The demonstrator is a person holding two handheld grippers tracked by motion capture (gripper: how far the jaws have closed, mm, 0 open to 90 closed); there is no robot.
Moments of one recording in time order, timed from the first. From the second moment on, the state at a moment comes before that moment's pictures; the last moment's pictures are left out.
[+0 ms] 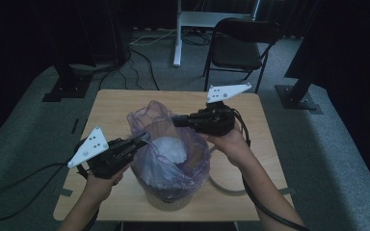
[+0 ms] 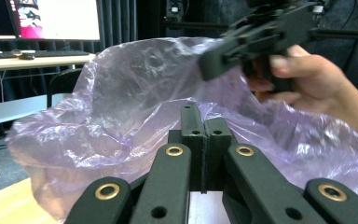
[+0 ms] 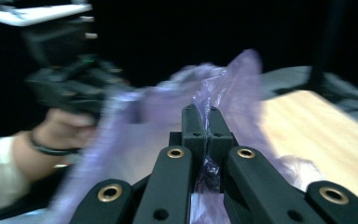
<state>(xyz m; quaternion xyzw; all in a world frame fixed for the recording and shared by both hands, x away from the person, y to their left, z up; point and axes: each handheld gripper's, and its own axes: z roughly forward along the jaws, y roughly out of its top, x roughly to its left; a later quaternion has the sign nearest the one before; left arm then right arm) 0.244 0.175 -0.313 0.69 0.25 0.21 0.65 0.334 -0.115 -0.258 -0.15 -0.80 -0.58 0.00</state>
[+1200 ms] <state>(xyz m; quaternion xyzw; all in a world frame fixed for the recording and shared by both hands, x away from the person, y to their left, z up) 0.249 0.175 -0.309 0.70 0.28 0.15 0.64 0.335 -0.090 -0.279 -0.13 -0.84 -0.53 0.03</state>
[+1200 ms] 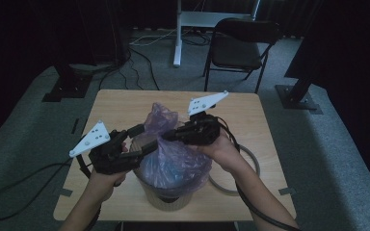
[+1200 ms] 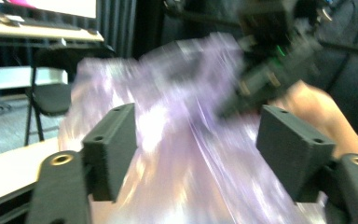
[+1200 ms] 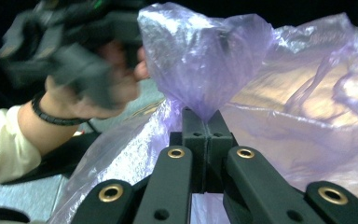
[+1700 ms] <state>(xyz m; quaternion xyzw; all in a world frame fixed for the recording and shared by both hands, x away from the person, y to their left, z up) 0.249 0.157 -0.311 0.77 0.28 0.16 0.55 0.344 -0.103 -0.211 -0.12 -0.80 -0.59 0.03</state>
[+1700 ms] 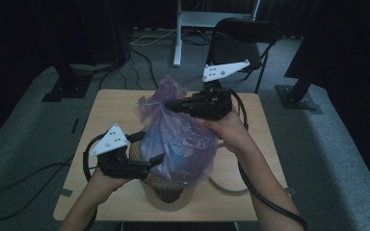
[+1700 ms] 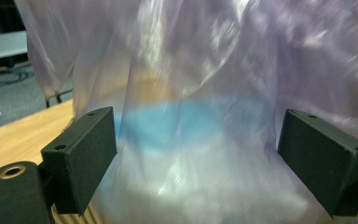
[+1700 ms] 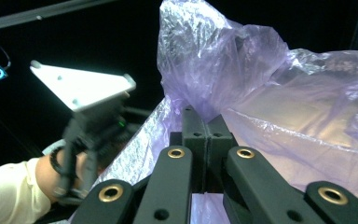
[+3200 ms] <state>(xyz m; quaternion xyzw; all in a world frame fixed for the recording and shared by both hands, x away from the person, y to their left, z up) 0.237 0.178 -0.298 0.69 0.31 0.16 0.64 0.343 -0.086 -0.273 -0.12 -0.84 -0.51 0.11</state>
